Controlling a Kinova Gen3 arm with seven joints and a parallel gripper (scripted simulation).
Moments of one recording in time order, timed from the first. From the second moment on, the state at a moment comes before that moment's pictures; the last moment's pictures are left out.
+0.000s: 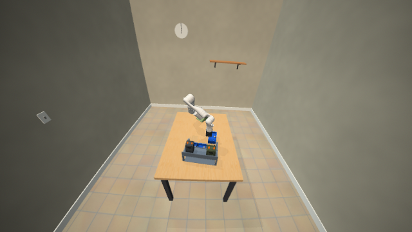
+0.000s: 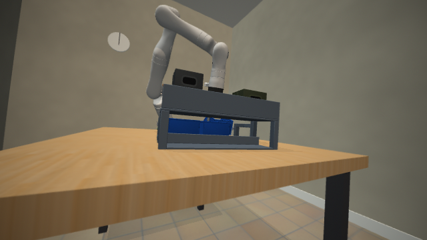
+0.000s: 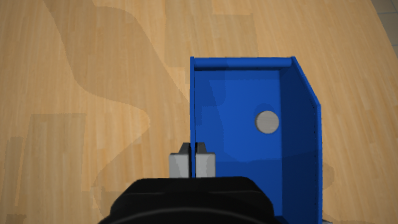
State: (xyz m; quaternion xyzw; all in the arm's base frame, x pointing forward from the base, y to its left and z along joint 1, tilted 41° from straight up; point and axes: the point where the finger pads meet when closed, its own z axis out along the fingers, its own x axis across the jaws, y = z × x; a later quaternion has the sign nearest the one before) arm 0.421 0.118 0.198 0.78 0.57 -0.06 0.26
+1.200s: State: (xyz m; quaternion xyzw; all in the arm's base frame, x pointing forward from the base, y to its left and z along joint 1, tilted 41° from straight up) arm 0.441 0.116 0.211 0.78 0.57 -0.06 0.26
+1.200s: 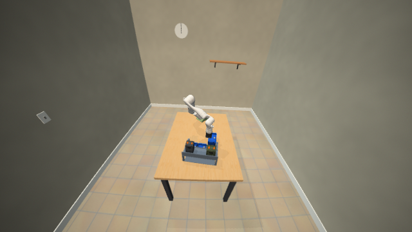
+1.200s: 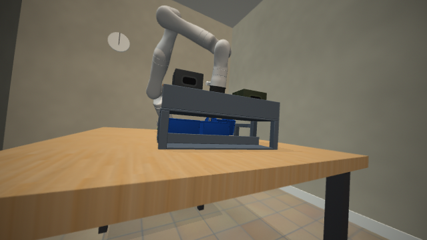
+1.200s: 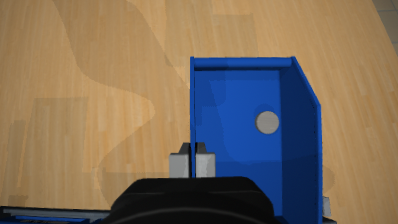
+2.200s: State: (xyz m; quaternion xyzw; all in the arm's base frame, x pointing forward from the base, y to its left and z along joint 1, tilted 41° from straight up) arm 0.467 0.112 0.227 0.78 0.57 -0.06 0.26
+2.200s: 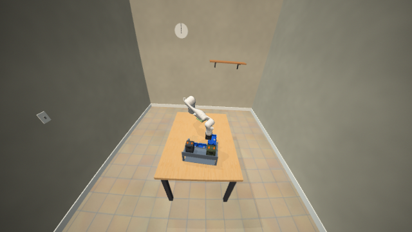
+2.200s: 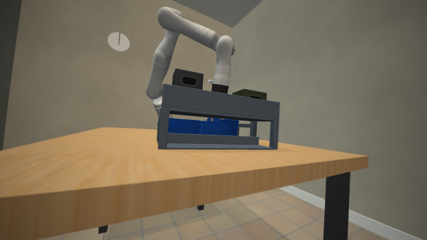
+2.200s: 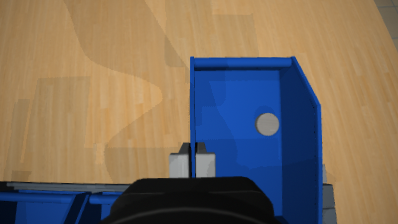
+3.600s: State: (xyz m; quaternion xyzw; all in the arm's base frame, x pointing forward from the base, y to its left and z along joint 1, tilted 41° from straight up) arm 0.496 0.108 0.244 0.78 0.57 -0.06 0.26
